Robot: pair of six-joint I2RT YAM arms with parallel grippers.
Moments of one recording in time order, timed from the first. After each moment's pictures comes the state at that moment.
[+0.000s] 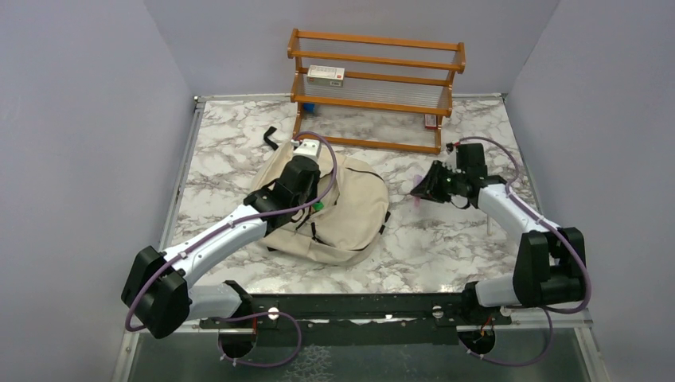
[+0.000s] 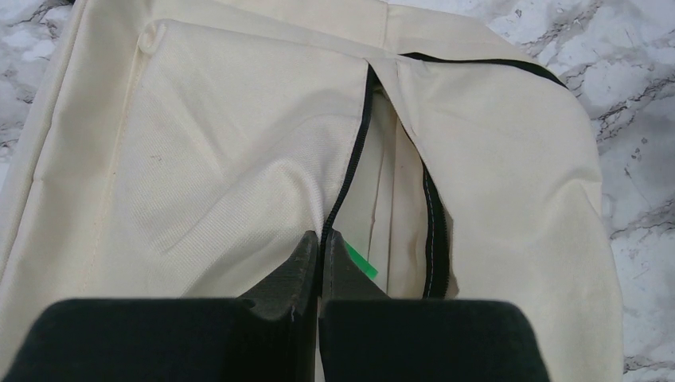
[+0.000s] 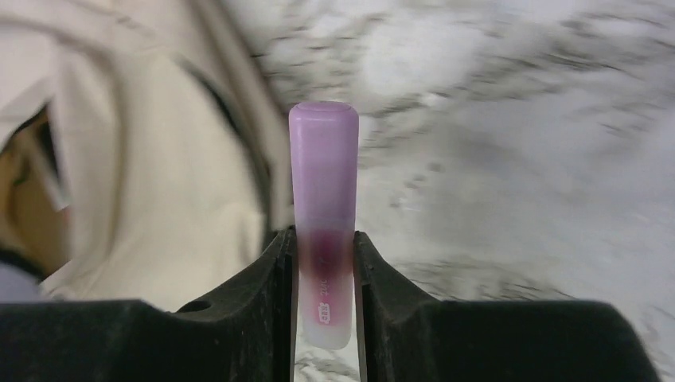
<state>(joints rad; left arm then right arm) -0.70 1.23 0.87 -0.25 -0.35 -0.34 0.08 1.39 0.80 -0.33 -0.35 0.48</state>
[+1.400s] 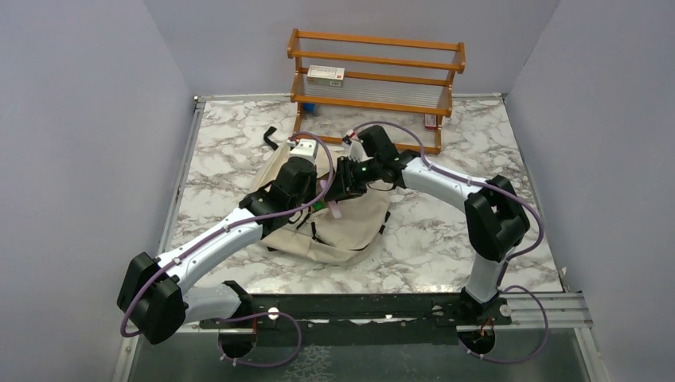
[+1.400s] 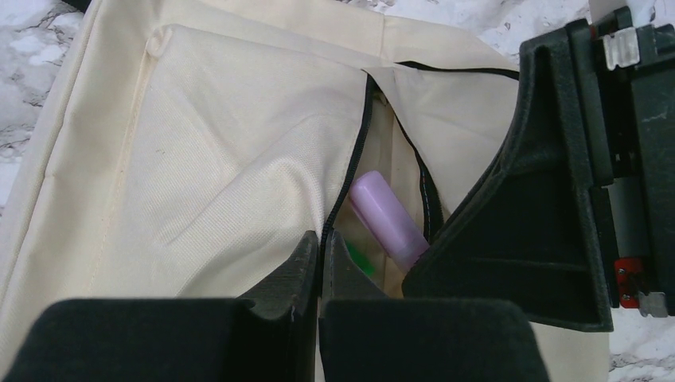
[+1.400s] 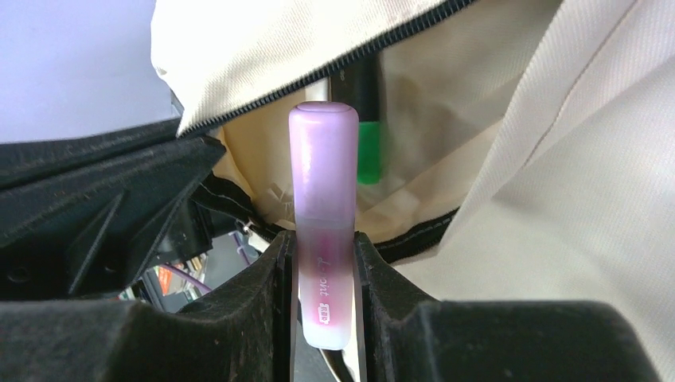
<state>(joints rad) -0.70 1.19 0.86 -0.25 -0.35 -0.34 0.66 1.82 1.31 -0.29 -0.62 0.63</state>
